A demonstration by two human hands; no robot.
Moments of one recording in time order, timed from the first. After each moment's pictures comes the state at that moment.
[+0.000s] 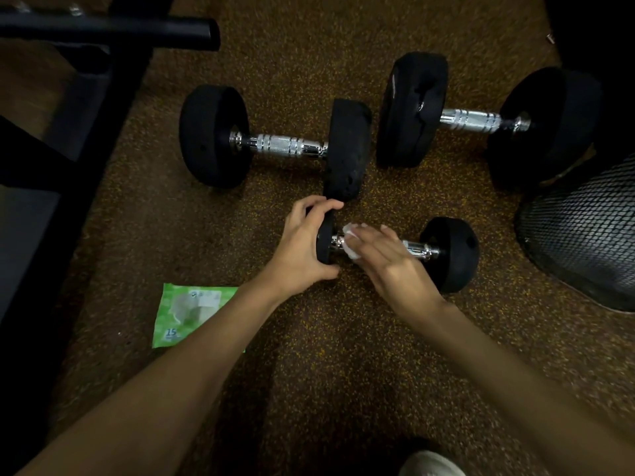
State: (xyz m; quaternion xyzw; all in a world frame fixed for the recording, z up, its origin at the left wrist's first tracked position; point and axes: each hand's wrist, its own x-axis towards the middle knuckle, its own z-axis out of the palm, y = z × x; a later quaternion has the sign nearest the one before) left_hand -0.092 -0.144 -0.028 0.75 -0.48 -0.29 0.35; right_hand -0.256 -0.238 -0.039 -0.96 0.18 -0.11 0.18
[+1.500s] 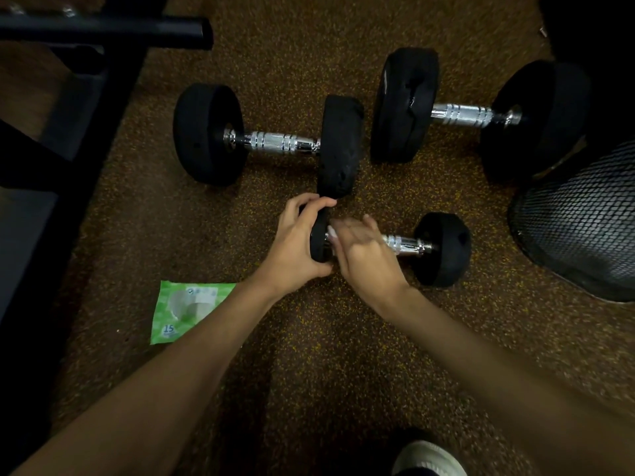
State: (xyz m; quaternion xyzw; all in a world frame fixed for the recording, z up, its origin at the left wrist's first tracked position) left_hand -0.096 -0.140 -0.029 0.74 -0.48 -0.29 0.37; right_hand -0.222 -0.222 -0.044 -0.95 0.28 -0.08 0.14
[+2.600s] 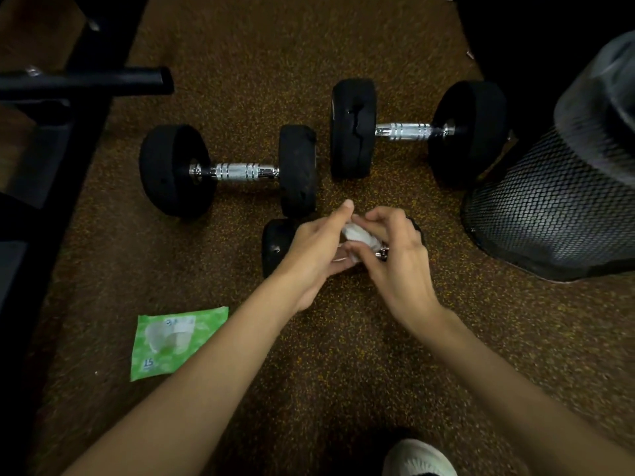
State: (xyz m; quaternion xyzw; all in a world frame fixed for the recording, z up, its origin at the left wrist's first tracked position) left_hand -0.162 -0.185 0.058 0.62 -0.12 -0.60 0.49; right_hand -0.286 -0.232 0.028 -0.84 0.39 -0.27 0.28
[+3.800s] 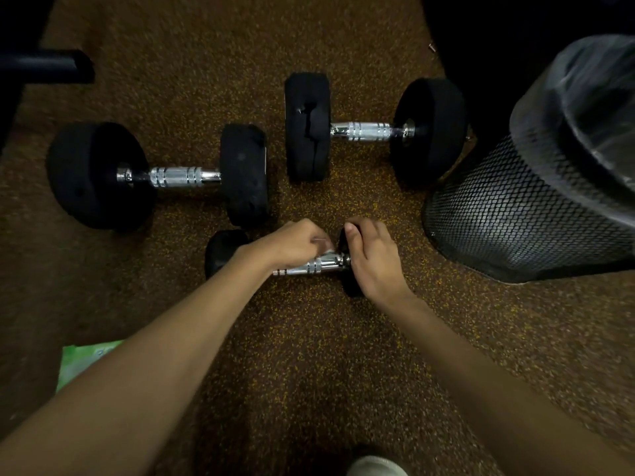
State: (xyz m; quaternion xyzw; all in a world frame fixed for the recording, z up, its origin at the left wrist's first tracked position) left_hand -0.141 -0.264 -0.010 0.68 -0.55 -0.48 0.10; right_hand -0.300 -0.290 -0.010 -0.78 0.50 -0.14 0.34
